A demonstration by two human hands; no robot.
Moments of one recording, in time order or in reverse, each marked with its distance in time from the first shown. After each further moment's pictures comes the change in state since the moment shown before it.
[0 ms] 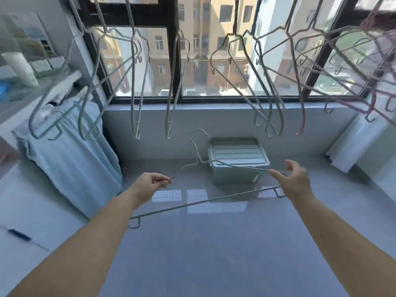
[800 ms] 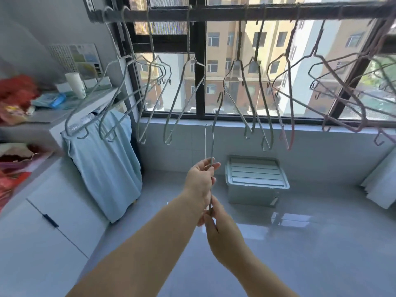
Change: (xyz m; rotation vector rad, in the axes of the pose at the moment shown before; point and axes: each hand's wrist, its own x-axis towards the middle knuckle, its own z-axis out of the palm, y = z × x) left_hand -0.035 0.138 0.114 -0.916 0.335 -0.085; right_hand -0.152 -0.048 0.033 0.106 -0.622 -0.485
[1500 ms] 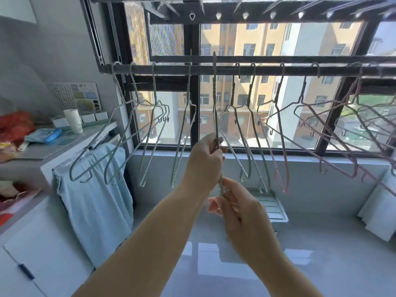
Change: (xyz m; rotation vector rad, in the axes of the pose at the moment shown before) left_hand -0.031 0.128 0.039 0.476 -0.182 0.601; right_hand 0.035 -0.080 -0.065 -0.022 0.338 -0.350
